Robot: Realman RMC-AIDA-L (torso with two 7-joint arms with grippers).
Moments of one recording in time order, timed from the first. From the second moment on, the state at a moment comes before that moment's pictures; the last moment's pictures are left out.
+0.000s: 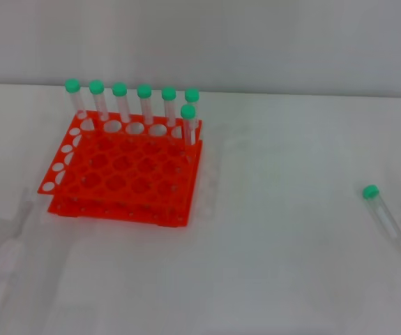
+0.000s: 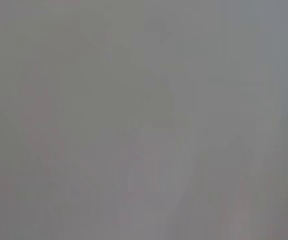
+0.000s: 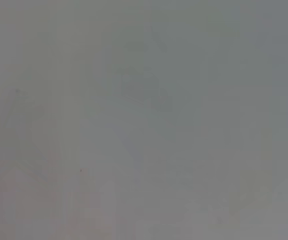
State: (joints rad) left arm -0.28 -2.09 1.45 0.02 -0.06 1.44 -0.34; right arm 0.27 2.00 -0.52 -0.07 2.07 1.41 -2.65
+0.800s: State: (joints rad) left arm -0.28 -2.09 1.45 0.03 -0.06 1.44 -0.34; right arm 0.27 2.00 -0.55 -0.08 2.07 1.39 -2.66
